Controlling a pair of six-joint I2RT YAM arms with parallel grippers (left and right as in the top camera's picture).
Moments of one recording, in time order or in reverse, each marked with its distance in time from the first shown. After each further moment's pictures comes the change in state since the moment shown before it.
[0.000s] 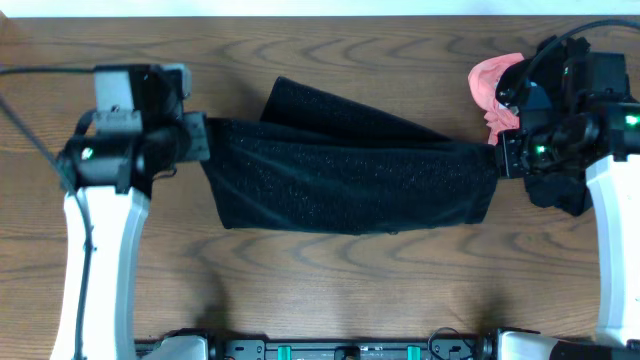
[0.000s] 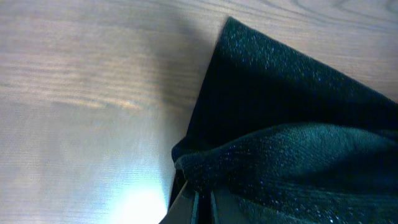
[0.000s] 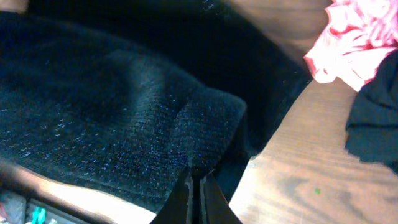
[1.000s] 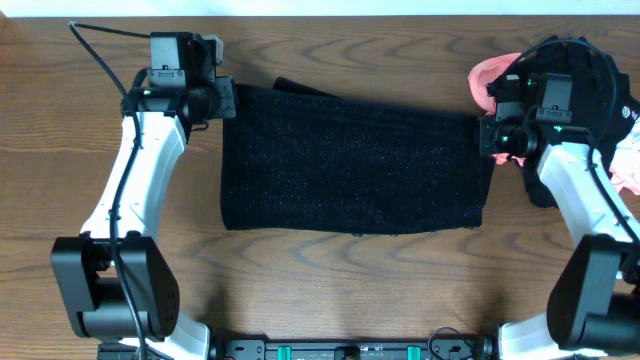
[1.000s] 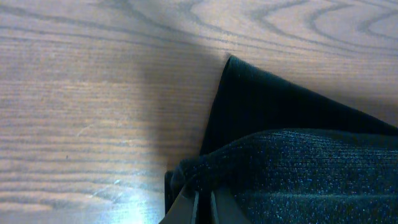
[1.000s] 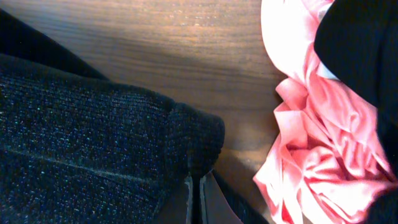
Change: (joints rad) left arm -0.025 0.367 0.000 0.406 0.031 0.000; right arm -0.025 0.230 -0.368 0.860 0.068 0.026
